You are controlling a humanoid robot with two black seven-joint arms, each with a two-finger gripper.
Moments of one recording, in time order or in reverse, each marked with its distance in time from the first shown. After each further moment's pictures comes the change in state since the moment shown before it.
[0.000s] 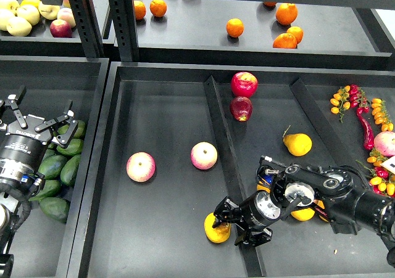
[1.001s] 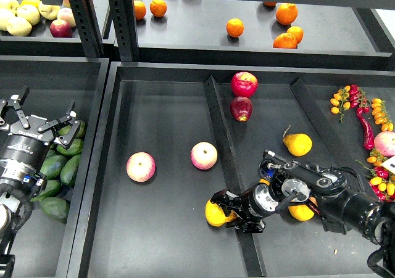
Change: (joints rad) left arm 0.001 0.000 0.015 0.003 0.000 -0.001 0.000; right arm -0.031 0.079 0.192 -0.152 -0.038 0.000 0.000
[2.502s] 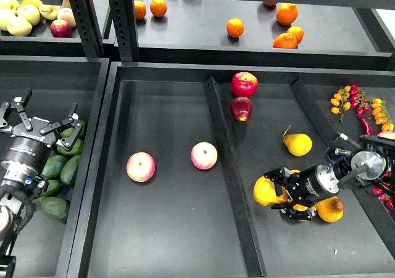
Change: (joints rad) left arm -0.001 0.000 0.013 0.008 0.000 0.000 0.000; right arm 0.201 -0.330 -0.599 0.144 0.735 0.000 0.000
